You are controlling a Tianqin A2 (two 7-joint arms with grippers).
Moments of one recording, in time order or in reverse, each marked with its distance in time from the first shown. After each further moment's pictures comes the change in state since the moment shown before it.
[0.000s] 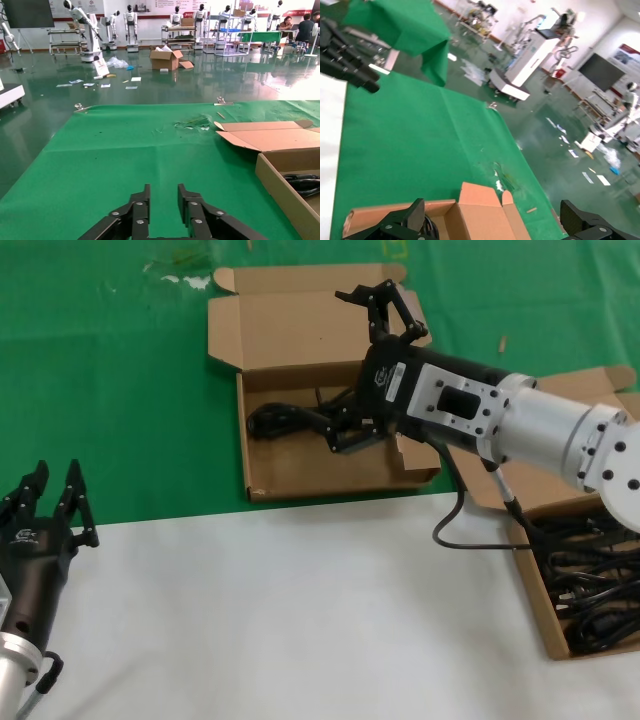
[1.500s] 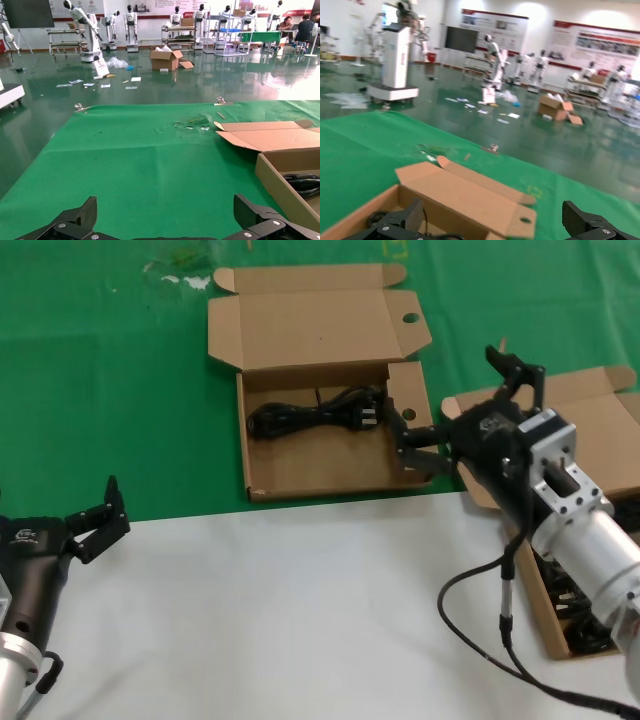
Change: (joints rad) left arm 0.000 0.000 0.000 0.000 0.000 0.000 0.000; right arm -0.442 -0.099 0.246 0.063 0.374 0.430 -0.032
